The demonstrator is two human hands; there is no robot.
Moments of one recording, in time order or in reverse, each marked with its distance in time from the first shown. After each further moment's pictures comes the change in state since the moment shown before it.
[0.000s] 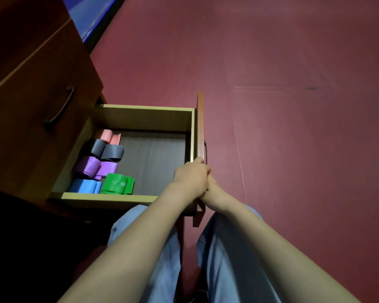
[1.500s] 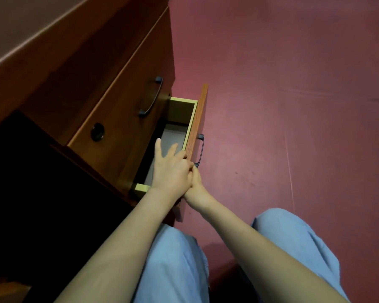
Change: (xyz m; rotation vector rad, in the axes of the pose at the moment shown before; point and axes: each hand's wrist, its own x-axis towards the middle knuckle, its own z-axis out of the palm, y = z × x) left_hand -0.067 -0.182 -0.035 0.292 0.274 -0.204; right_hand 0.067 -0.091 0.179 0.141 -0.071 -0.017
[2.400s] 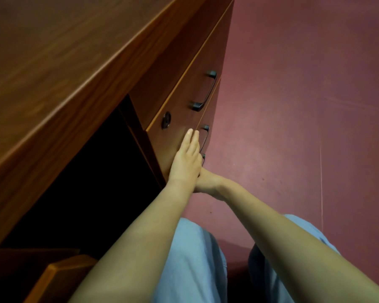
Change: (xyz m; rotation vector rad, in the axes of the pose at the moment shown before) left_hand -0.008 -0.055 0.023 0.765 -0.214 0.043; right_hand 0.021 -0.048 0.040 -0.191 -0.490 -0.032
